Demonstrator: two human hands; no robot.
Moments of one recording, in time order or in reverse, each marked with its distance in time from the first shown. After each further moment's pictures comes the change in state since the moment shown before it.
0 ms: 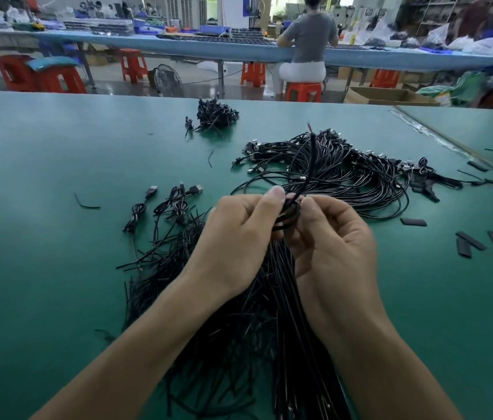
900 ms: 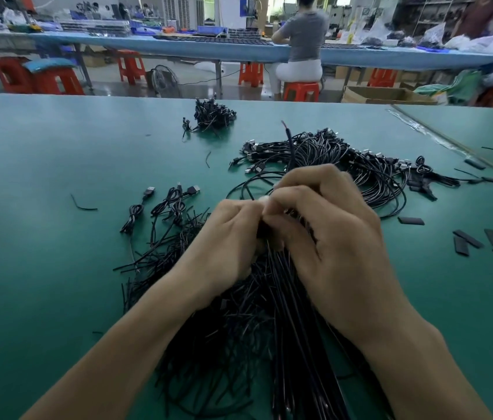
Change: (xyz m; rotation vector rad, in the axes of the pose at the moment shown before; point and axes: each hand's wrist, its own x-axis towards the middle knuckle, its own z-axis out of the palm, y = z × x) left_hand 0.003 -0.003 -0.006 -0.161 -0.199 -0.210; right_hand -0.001 -0.032 -0.007 -1.298 -0.429 -0.880
